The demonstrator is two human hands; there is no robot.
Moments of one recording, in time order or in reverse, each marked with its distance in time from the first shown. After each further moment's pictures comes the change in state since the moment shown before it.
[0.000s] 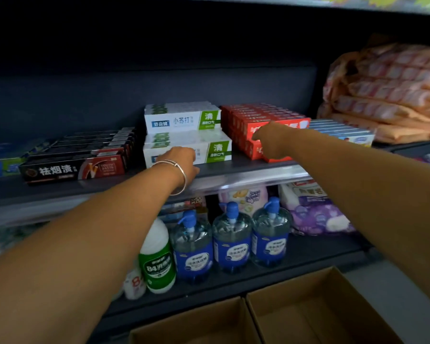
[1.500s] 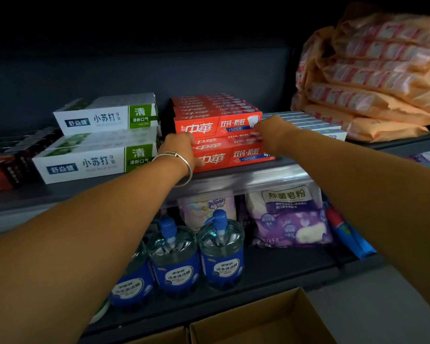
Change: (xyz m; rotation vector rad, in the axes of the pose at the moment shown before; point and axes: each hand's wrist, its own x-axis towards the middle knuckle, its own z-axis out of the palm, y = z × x) left_hand 0.095 0.166 0.049 -0.241 0.102 -0.120; right_hand 0.044 0.155 0.090 0.263 -0.003 0.158
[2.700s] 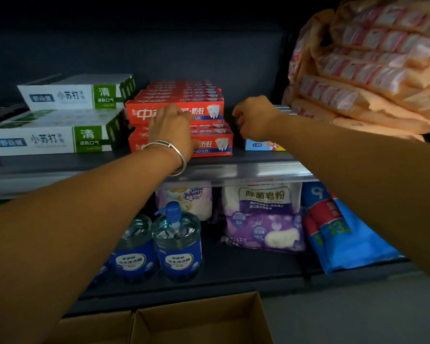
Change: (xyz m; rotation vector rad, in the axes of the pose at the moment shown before) left_hand 0.001 0.094 0.044 0.239 0.206 0.034; right_hand 0.008 0.076 -0.004 0.140 0.104 -0.271
